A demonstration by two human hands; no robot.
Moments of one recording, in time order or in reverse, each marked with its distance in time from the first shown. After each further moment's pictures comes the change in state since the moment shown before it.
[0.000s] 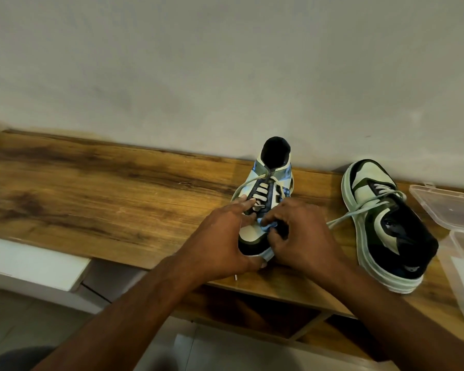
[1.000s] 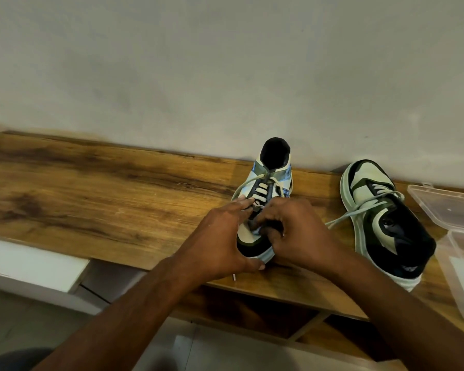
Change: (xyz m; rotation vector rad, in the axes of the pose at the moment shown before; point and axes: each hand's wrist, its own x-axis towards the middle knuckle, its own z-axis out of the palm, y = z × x) left_hand -0.002 -0.001 -0.006 0.006 0.024 0.024; right_hand 0.013 -0.005 -0.007 0.048 -0.177 -0.123
